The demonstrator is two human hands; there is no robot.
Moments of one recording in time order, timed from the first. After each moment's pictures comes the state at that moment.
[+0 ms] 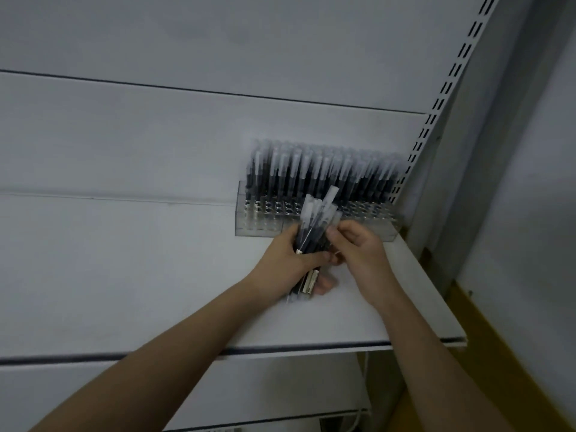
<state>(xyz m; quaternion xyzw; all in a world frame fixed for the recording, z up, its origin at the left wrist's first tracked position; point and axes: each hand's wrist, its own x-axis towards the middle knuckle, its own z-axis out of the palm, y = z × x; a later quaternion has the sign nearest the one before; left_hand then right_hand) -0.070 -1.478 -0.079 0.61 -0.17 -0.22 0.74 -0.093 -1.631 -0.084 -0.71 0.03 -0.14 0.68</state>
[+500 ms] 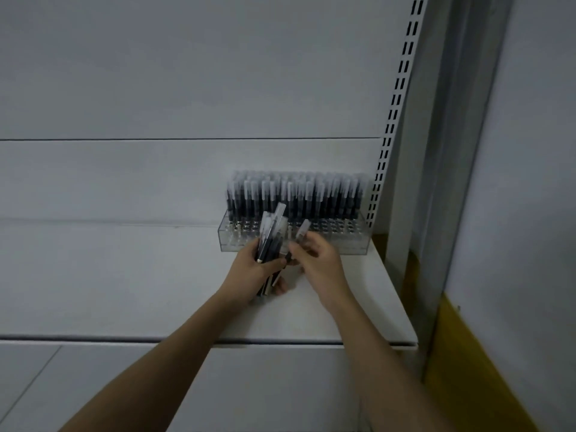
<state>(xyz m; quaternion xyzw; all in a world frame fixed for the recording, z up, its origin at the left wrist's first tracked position) -0.095 -1.493 -0.066 0.73 -0.11 -0.05 0.68 -0.093 -1.638 -0.088 -0.70 0.00 -0.13 0.71</state>
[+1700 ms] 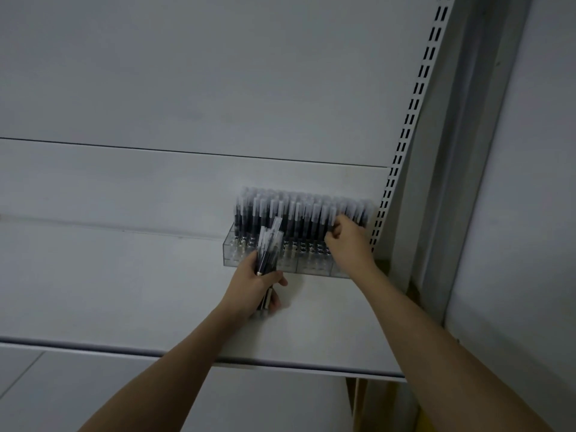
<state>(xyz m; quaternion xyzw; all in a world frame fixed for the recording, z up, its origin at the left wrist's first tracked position) -0.081 -1.488 -0.075 0.72 -0.09 -0.02 0.69 -0.031 -1.692 -0.041 -0.92 0.04 -0.20 0.32</state>
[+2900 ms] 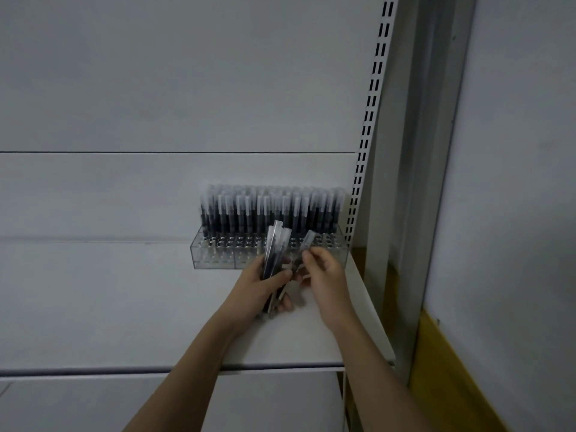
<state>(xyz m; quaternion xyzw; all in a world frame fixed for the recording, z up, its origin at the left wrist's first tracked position) -0.090 -1.536 -0.077 0.68 -0.17 -0.10 0.71 -0.101 -1.678 -0.088 -0.67 0.05 -0.16 0.72</state>
